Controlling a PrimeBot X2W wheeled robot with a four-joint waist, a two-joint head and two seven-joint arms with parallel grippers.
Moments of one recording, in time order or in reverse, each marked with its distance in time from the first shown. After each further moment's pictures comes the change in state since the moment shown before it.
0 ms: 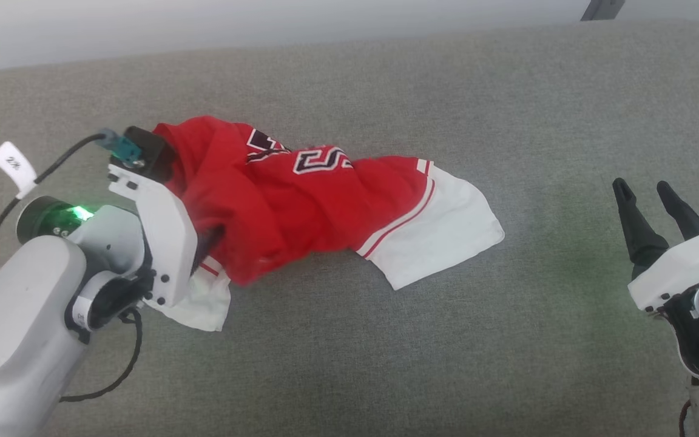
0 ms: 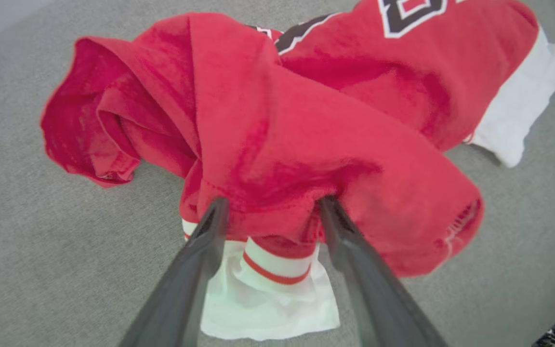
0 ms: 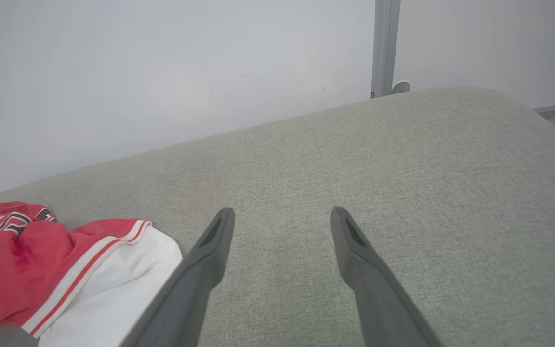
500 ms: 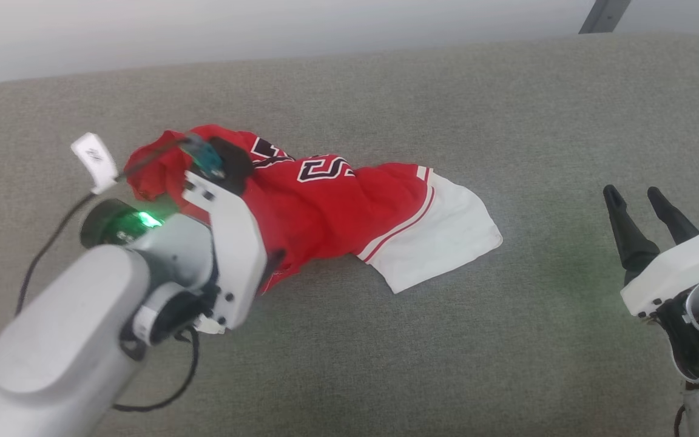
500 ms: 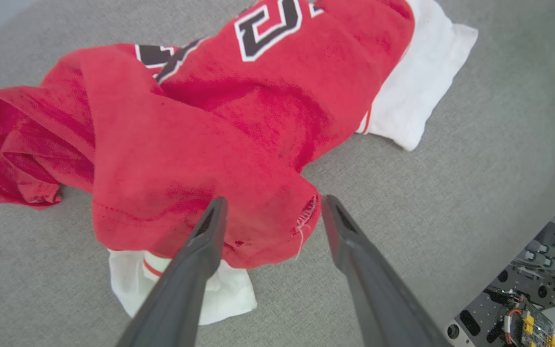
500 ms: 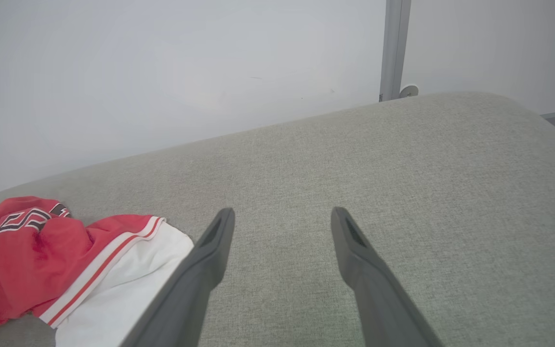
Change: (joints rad) left arm -0.021 -0.054 -0.083 -0.182 0.007 0.111 0.173; right arm 0.012 0.004 0.016 -0.009 -0.009 0.000 0.013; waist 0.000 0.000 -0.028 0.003
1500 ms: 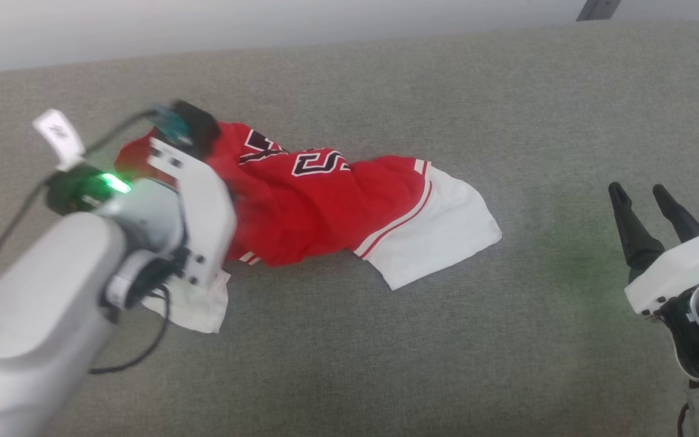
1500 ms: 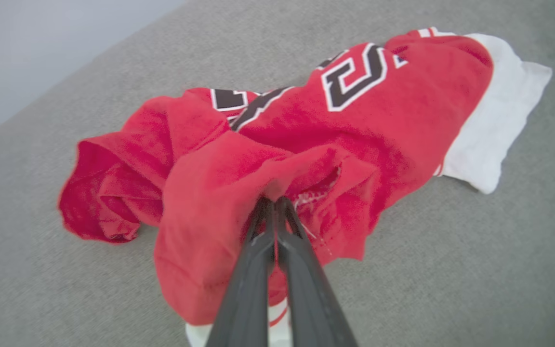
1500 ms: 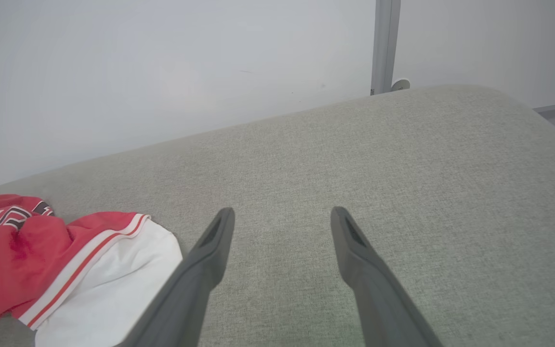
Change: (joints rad) left arm -0.075 0.001 -0.009 0.154 0.067 -0.067 -0.137; right arm -0.006 -0.007 -0.004 0.010 0.001 0.000 -0.014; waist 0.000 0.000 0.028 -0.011
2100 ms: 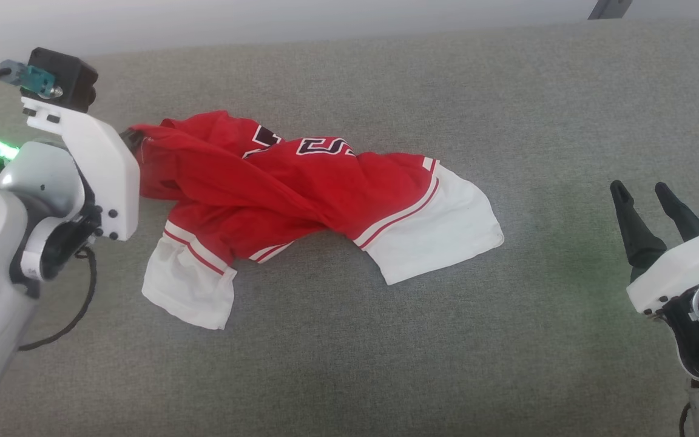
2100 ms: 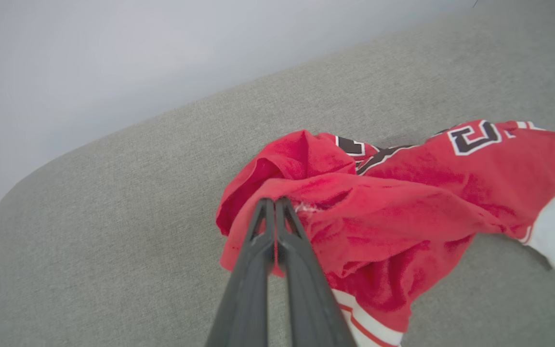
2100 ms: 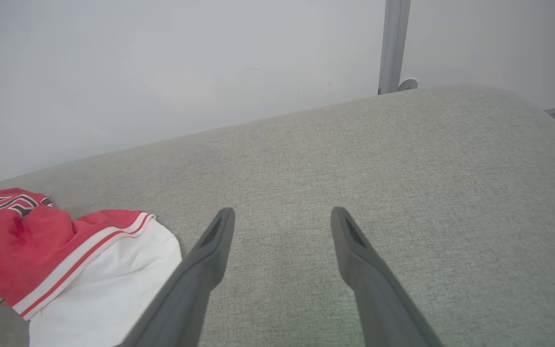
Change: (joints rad) left arm -0.003 0.114 0.153 0.023 -0.017 0.052 -0.134; right arm 0.003 0.002 -0.006 -0.017 -0.007 0.000 0.010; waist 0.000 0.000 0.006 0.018
